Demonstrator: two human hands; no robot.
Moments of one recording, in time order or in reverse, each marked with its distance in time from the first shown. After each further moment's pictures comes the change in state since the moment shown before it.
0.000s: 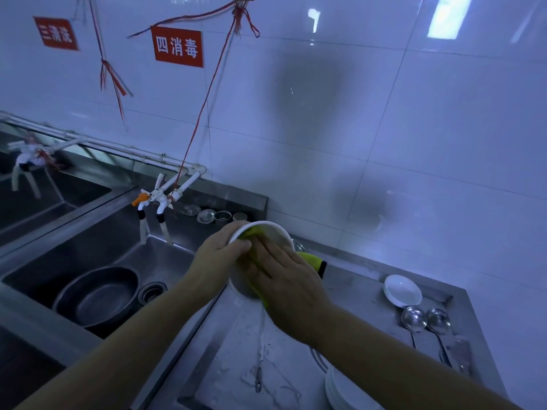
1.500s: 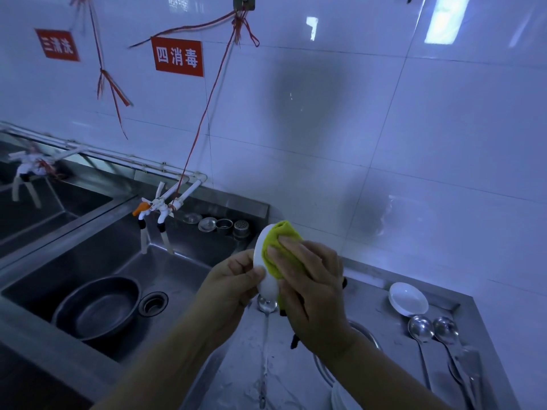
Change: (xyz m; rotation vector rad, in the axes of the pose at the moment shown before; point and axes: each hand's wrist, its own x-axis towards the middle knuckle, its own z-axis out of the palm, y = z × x) left_hand -0.013 -0.007 0.018 -0.624 -0.108 -0.136; right_hand 0.002 0.004 -0.016 0.362 0.520 0.279
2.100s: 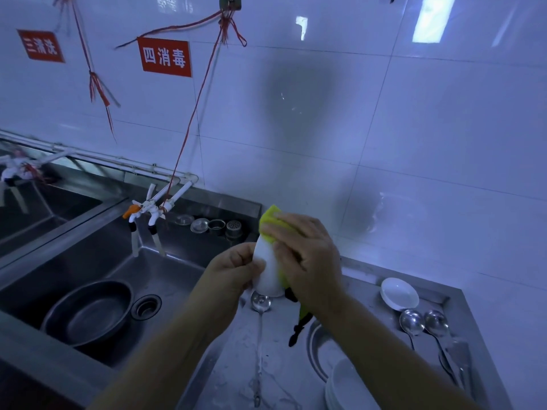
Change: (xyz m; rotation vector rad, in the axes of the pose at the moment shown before) left_hand 0.008 0.003 0.011 0.104 -0.076 0.039; right_hand 0.041 0.007 -0.013 0.086 -0.072 0.263
